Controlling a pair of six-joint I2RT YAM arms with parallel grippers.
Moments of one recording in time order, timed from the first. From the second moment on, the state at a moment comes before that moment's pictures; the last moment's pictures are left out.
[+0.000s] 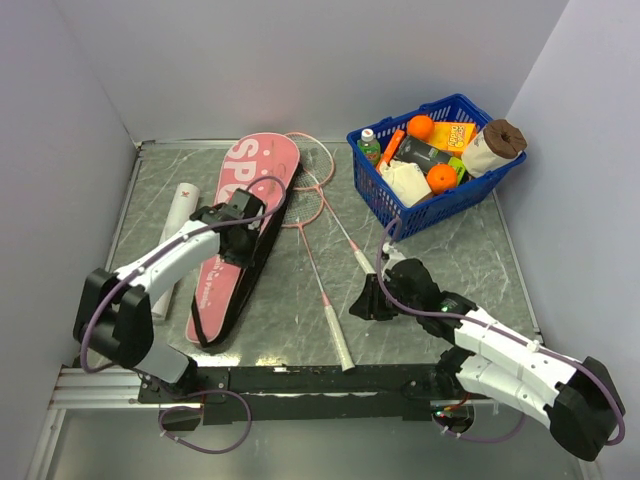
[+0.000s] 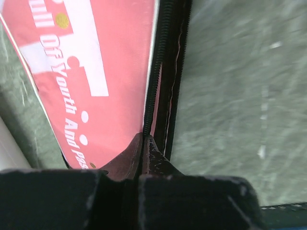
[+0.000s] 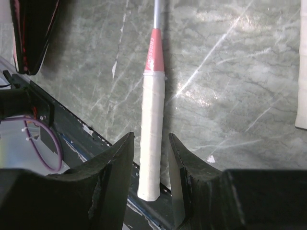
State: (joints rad) left arm -0.48 1.50 1.11 -0.81 -0.15 -0.23; right arm 0.70 0.86 0.43 -0.26 -0.21 0.69
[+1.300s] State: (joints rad) left arm -0.48 1.07 0.87 -0.51 0.02 -0.34; right arm 0.51 2.07 1.54 -0.43 0.01 0.19
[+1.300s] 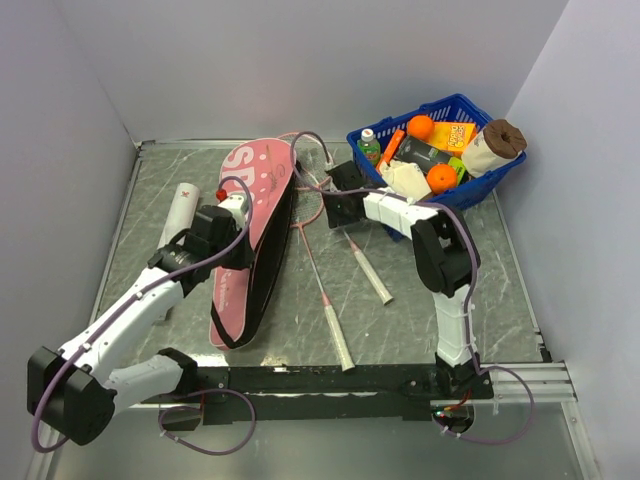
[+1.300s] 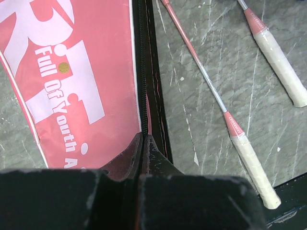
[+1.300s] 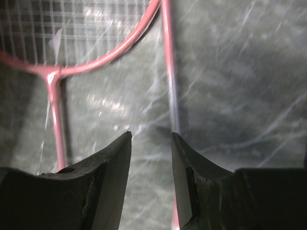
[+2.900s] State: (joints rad) left arm -0.46 1.04 0.87 -0.50 -0.08 -0.33; right arm 0.72 1.81 1.32 -0.62 0.09 0.31
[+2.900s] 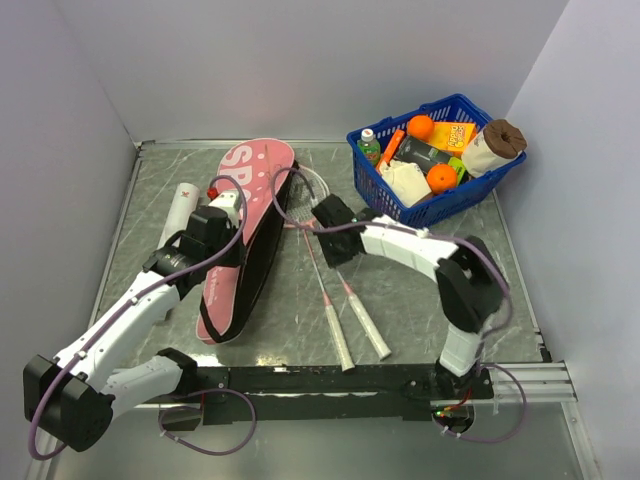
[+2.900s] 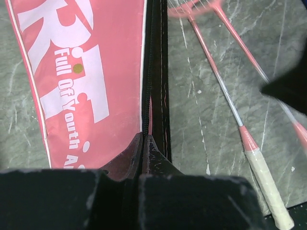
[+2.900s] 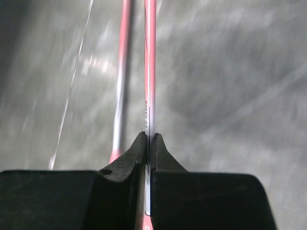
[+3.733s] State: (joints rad) left arm -0.45 1.05 0.87 -0.50 -0.15 -0.36; right arm 0.87 1.00 0.84 -0.89 0.16 0.48
